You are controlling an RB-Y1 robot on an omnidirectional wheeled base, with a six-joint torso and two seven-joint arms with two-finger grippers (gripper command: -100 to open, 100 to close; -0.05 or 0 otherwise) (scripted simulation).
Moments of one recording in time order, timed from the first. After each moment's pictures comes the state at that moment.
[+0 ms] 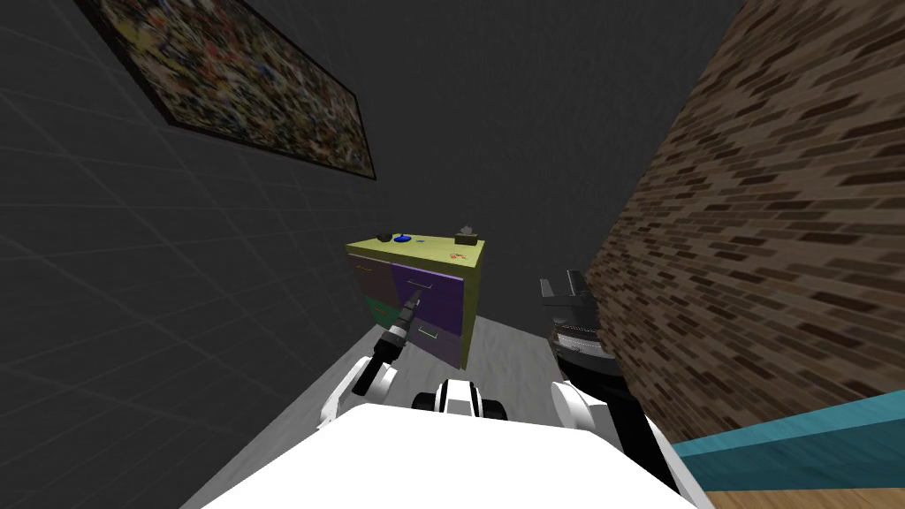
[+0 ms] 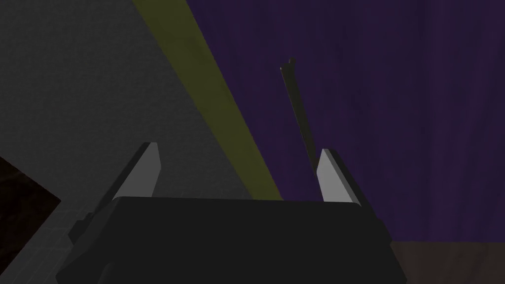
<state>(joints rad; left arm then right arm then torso) 0.30 0.24 -0.15 -1.82 -0.14 -0.34 -0.05 0.48 -0.02 -0.02 -2.30 0.03 -0.46 -0.13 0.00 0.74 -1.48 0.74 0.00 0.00</state>
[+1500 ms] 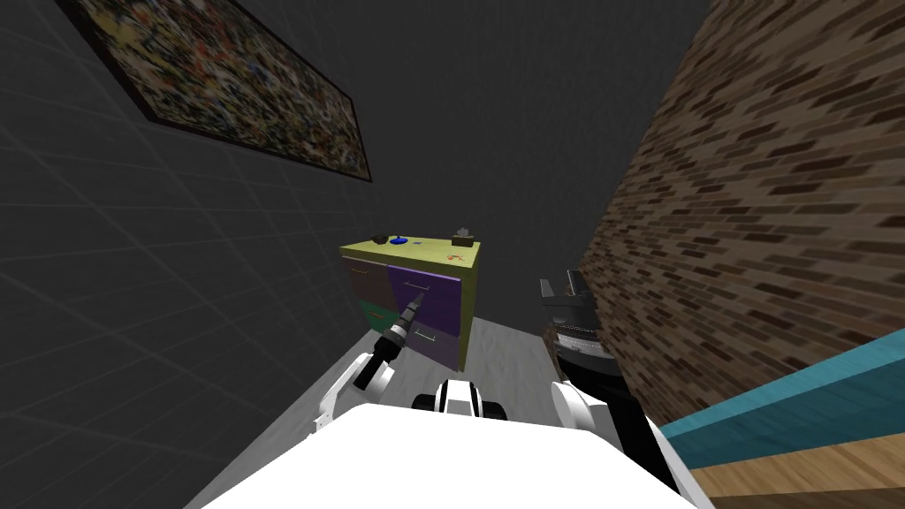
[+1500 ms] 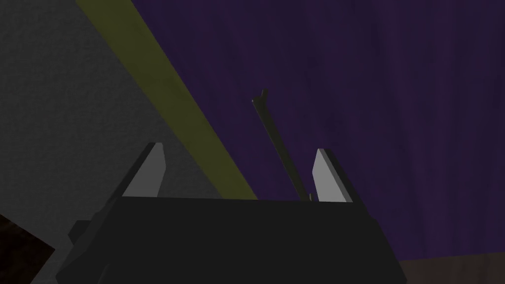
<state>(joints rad) 0.28 0.32 -0.18 -1.82 -0.16 -0.24 -0.04 0.48 -0.02 -0.02 -2.30 0.03 -0.46 -0.13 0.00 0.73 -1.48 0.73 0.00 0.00</state>
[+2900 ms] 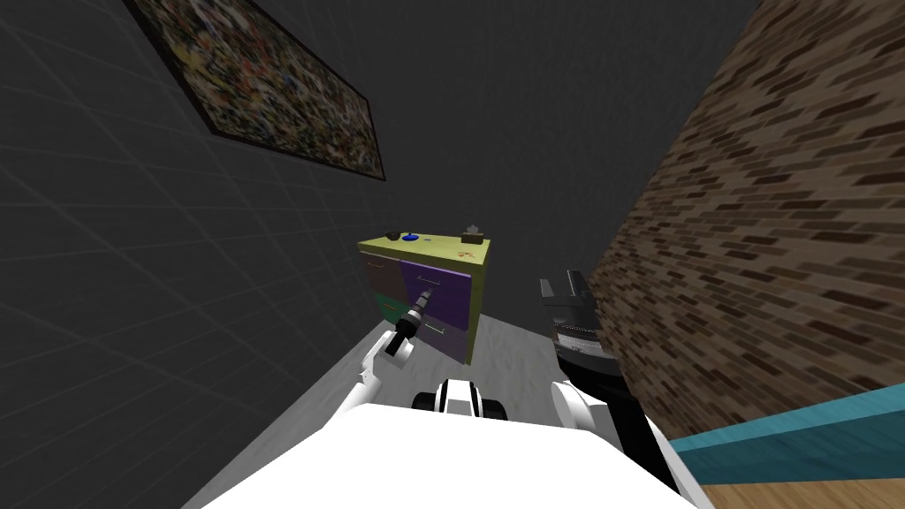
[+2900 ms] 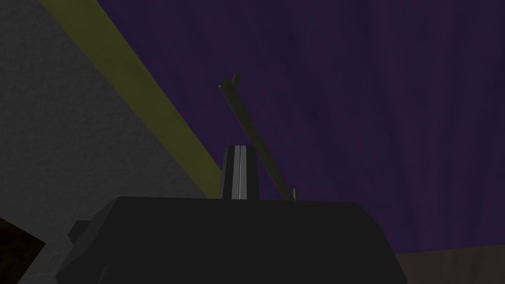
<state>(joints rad) 0.02 0.22 -0.17 -1.57 -0.26 -0.24 0.01 0.48 -0.02 -0.02 -2.30 0.03 -0.46 -0.13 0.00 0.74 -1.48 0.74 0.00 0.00</state>
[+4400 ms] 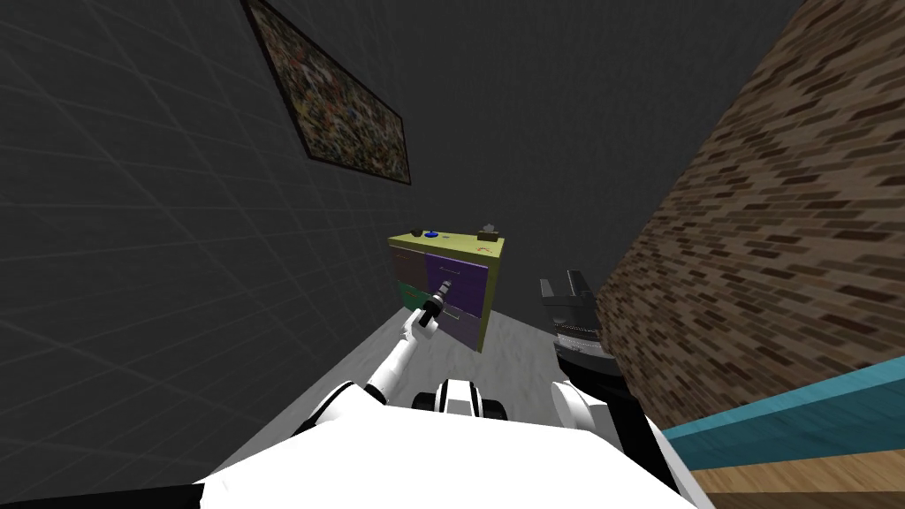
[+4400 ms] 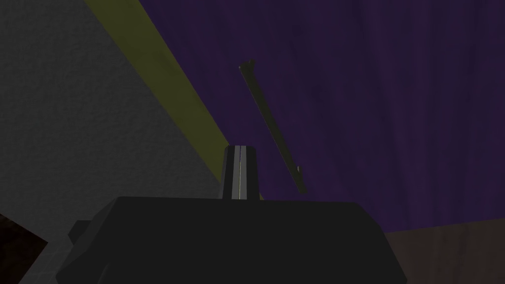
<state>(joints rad) -0.37 0.05 -0.15 -1.11 -0.40 -0.31 0.06 0.48 -0.02 -0.02 -2.30 0.03 -0.46 -0.13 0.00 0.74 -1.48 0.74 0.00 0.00</state>
